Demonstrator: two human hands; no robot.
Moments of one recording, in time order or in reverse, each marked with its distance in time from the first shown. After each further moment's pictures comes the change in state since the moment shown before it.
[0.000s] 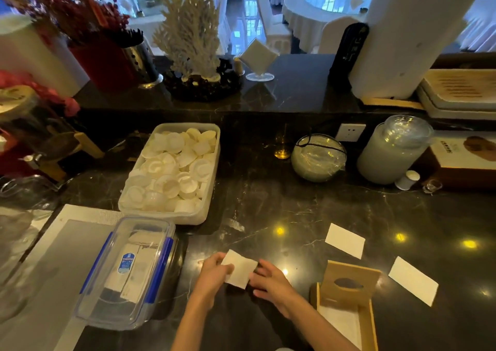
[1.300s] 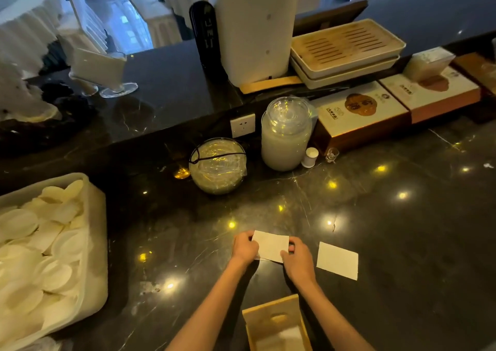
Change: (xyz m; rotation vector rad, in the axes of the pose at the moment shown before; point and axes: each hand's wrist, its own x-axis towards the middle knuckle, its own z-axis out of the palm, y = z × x) left_hand 0.085 0.115 0.292 0.502 -0.358 0.147; right_hand 0.016 -0.035 -0.237 -0.188 0.835 -0.133
